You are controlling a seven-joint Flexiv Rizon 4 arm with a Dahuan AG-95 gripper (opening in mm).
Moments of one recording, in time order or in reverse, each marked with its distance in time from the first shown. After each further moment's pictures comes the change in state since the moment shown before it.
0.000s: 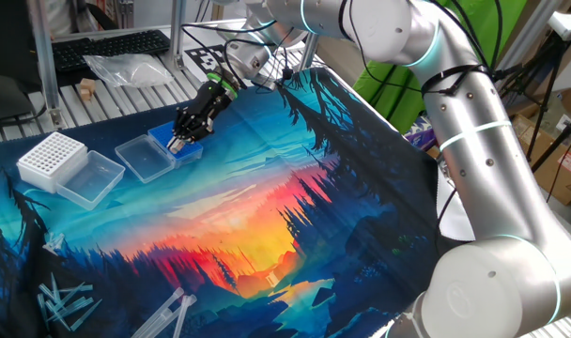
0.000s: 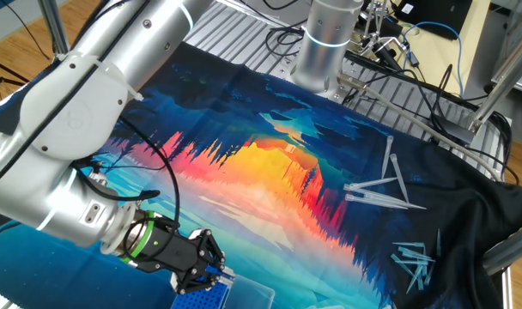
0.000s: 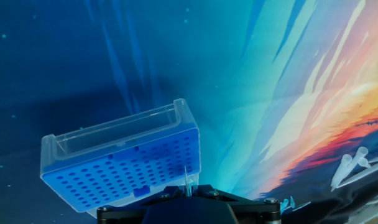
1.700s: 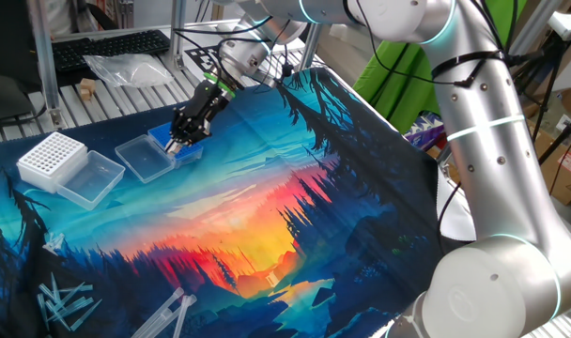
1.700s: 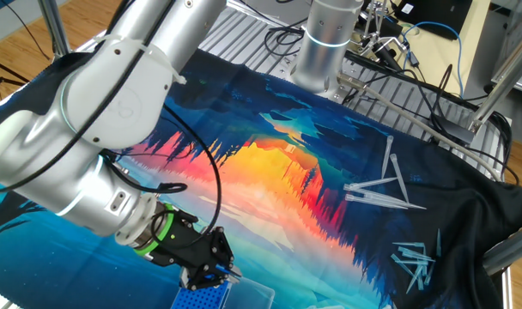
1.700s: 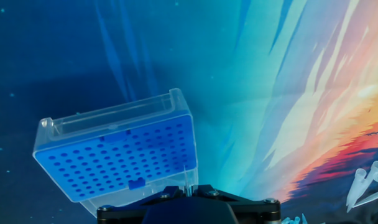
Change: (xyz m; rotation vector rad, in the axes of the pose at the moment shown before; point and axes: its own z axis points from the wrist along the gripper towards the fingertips) arm 0.007 -0.006 0.006 -0.066 -0.094 -0.050
